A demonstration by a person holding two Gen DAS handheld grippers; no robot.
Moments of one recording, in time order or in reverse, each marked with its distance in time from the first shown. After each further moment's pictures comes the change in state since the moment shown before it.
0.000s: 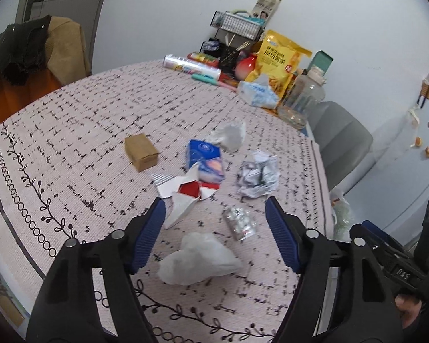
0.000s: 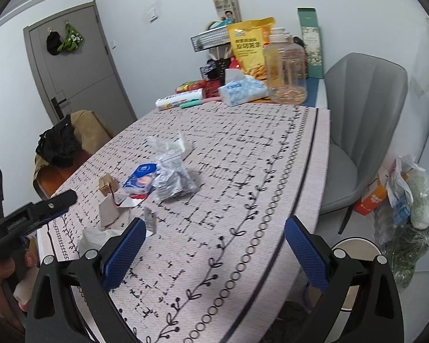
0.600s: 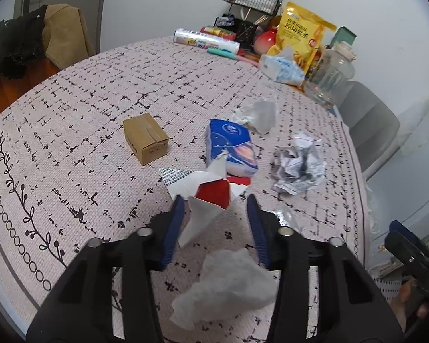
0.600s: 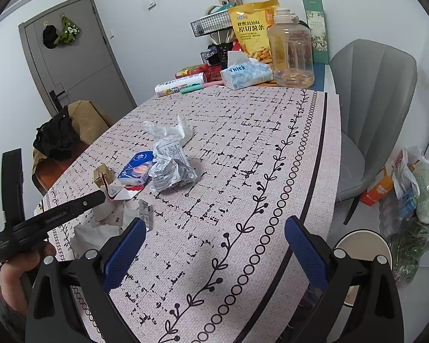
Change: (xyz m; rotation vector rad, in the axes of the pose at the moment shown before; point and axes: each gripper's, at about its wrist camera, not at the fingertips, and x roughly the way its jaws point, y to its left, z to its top) left arm 0.067 0.014 0.005 0.009 0.106 0.099; right arm 0.032 -0.003 0.000 0.012 0.070 0.010
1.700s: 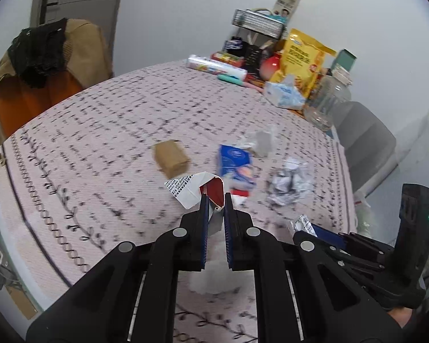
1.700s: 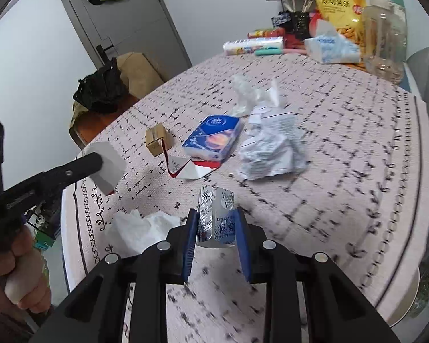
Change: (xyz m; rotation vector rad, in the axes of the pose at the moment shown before) left arm -0.065 -0.002 0.004 -0.018 -0.097 0.014; right arm 0.062 0.073 0.006 -0.169 0.179 0.234
